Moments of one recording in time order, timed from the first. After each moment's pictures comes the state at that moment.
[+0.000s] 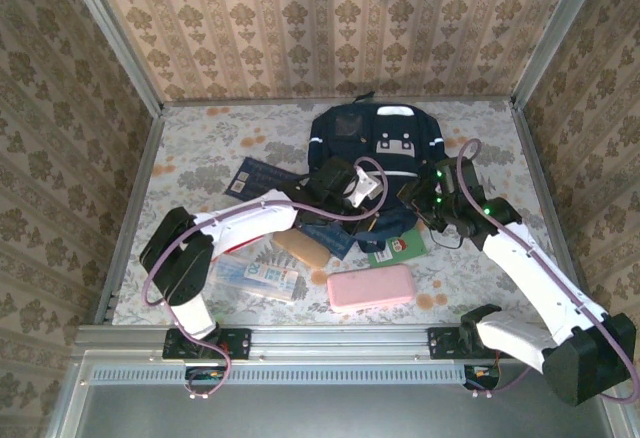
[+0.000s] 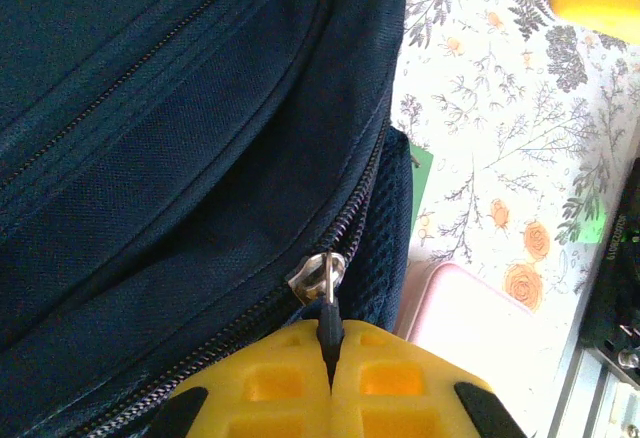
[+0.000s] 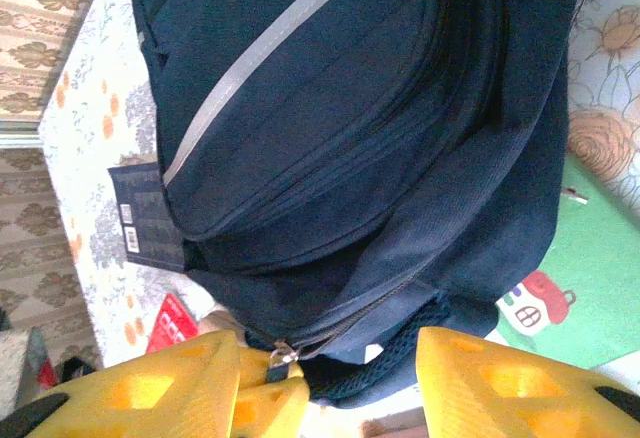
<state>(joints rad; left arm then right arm) -0.93 1.72 1.24 -0.35 0.38 -0.19 0.32 1.05 0.89 -0.65 -0.14 1.05</state>
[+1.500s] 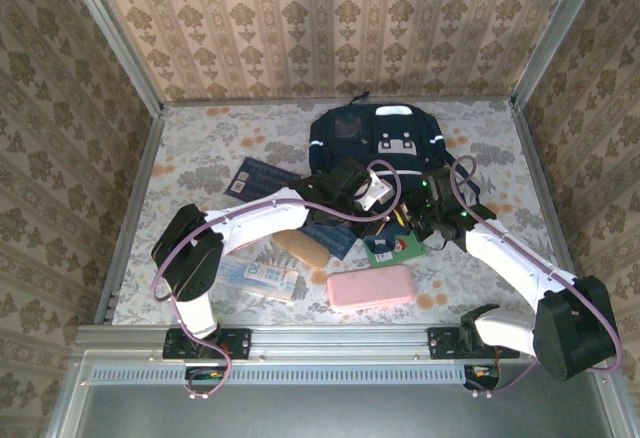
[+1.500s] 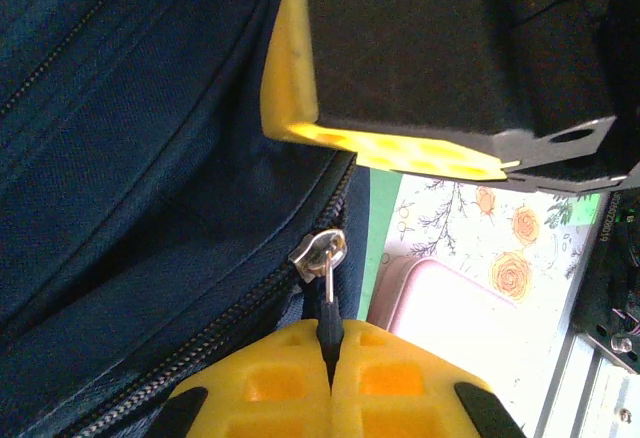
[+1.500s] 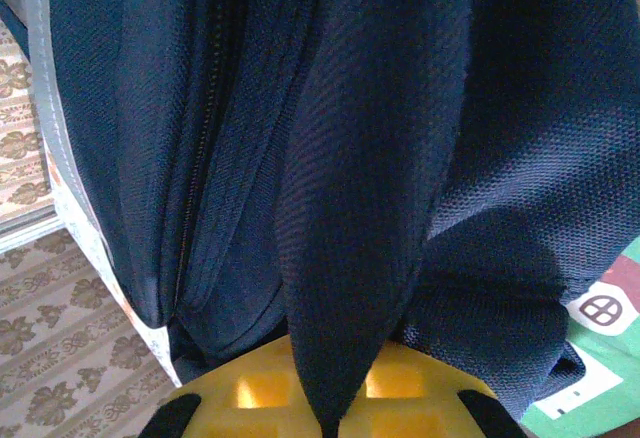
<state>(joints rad) -0.97 1.77 1.32 -0.43 0.38 -0.16 0.33 1.19 0.72 -0.39 -0.18 1.40</state>
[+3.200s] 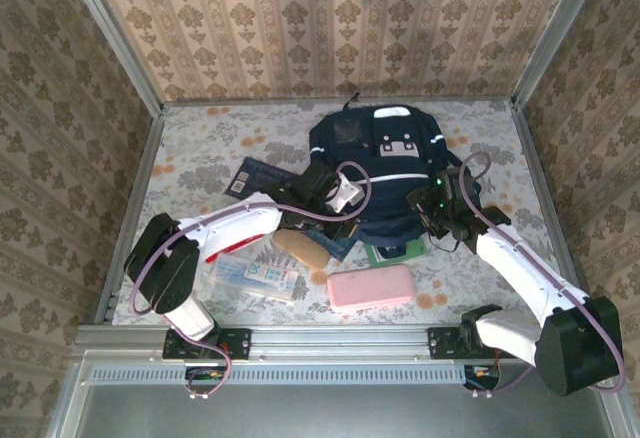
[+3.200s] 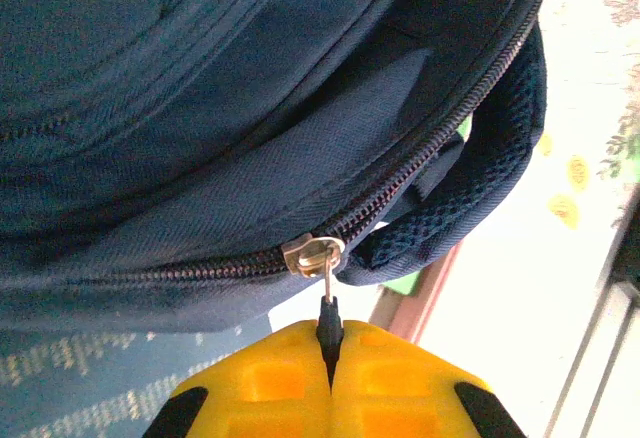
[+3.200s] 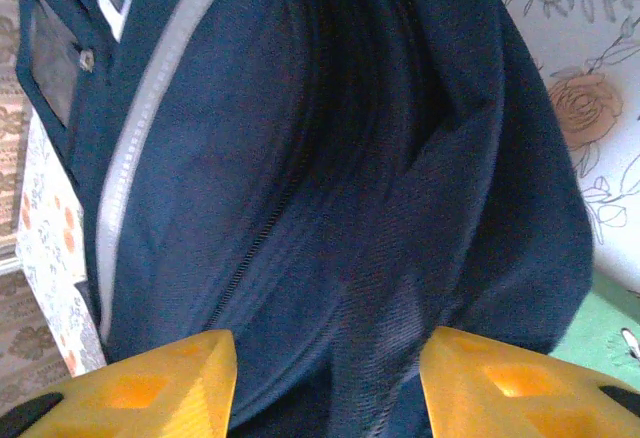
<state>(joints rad) -0.87 1.63 1.13 -0.44 0.40 -0.15 0.25 1.10 0.73 -0.48 -0.06 1.20</state>
